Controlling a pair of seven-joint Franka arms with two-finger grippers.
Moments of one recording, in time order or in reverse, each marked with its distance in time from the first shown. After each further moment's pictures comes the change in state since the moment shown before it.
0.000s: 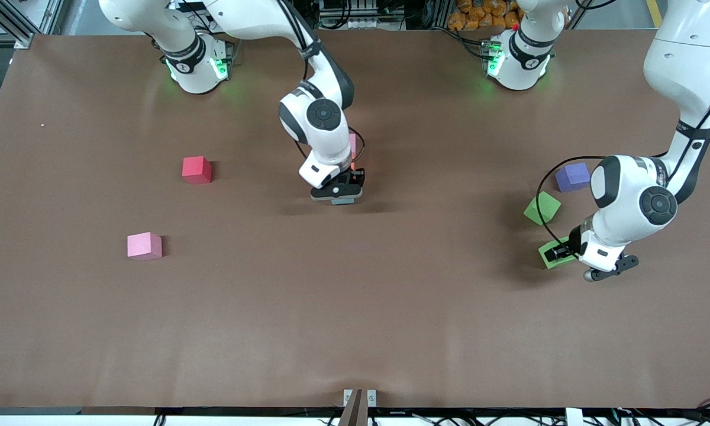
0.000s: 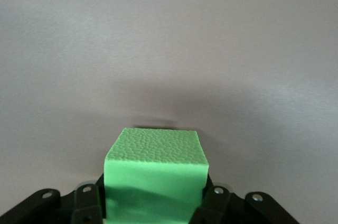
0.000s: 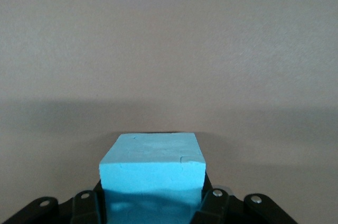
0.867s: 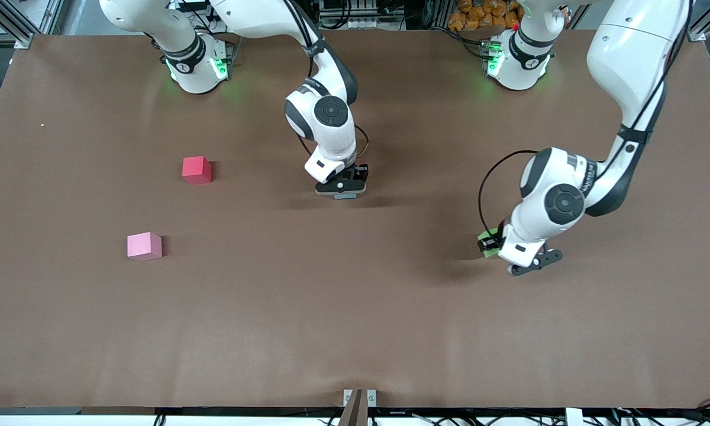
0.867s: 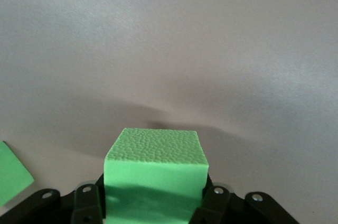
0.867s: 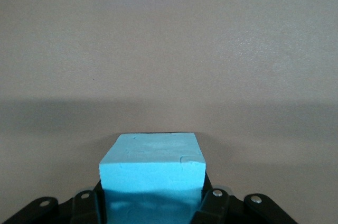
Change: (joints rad) left arm -0.282 -0.012 -0.023 0.079 0.000 -0.178 -0.308; right arm 0.018 0.008 -0.002 -0.007 0.001 -0.006 0.034
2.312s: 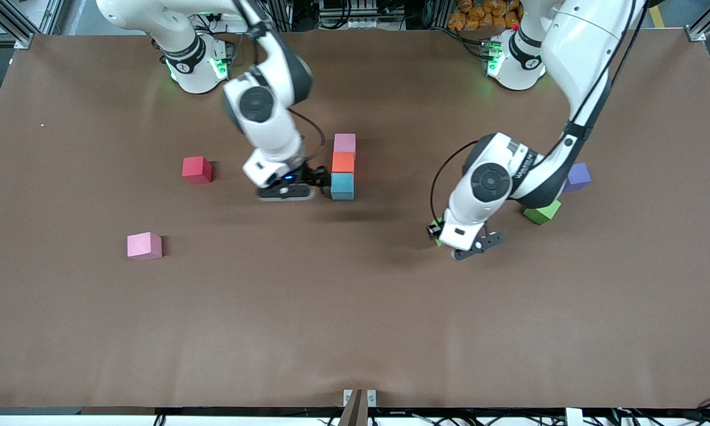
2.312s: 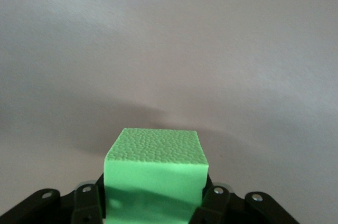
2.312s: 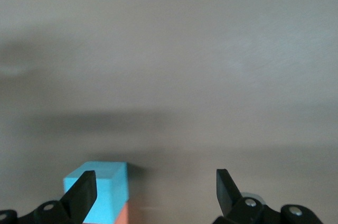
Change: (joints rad) left arm -0.216 0.020 -0.001 0.050 0.000 -0.002 -0.228; right arm -0.256 -0.337 0.005 -0.208 0.000 -0.035 -0.204
